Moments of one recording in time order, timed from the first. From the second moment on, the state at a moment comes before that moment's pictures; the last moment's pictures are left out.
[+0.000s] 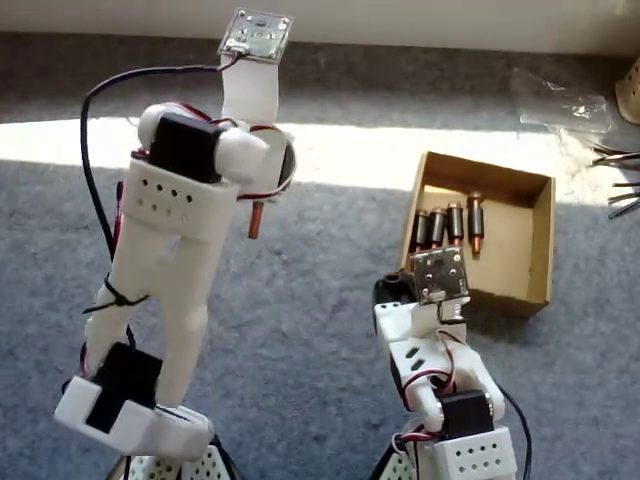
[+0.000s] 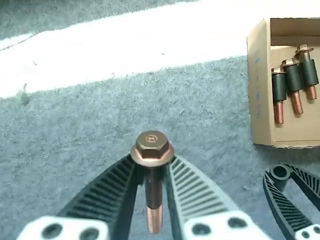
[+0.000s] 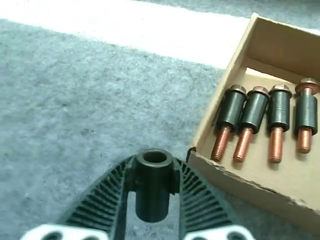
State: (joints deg) left arm 14.8 -2.7 -28.6 99.5 10.9; right arm -16.9 -97.3 88.9 48.8 3.1
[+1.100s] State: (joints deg) left arm 14.6 -68.2 35.1 57.3 -2.2; right arm -43.2 -97.3 88.9 24.0 11.6
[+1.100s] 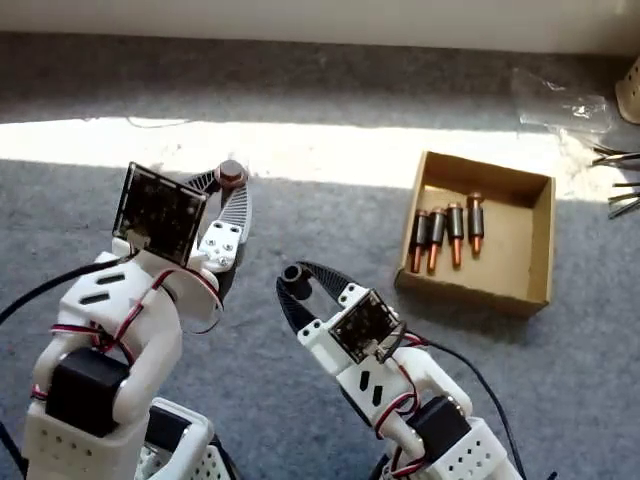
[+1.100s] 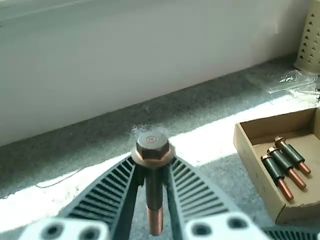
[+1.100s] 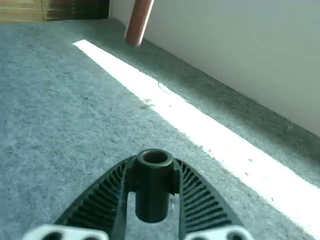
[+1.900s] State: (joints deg) left arm 21.8 -79.3 50.0 40.7 5.7; right arm -39.6 -97.3 95.9 10.8 3.6
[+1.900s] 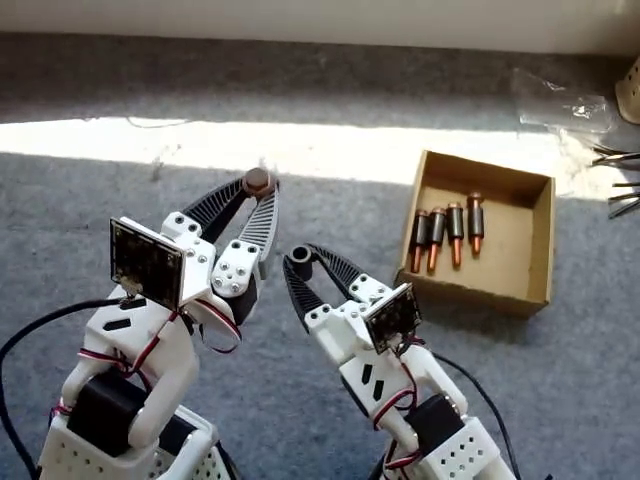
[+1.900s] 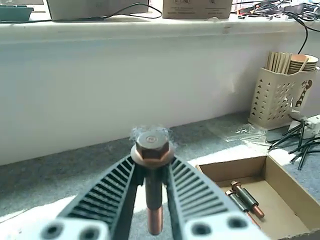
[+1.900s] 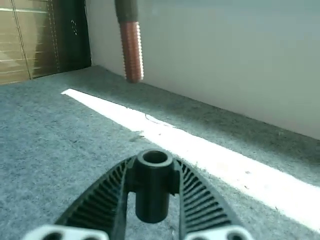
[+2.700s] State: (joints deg) left arm 26.8 -79.8 57.5 33.5 5.8; right arm -39.3 -97.3 95.9 10.6 3.6
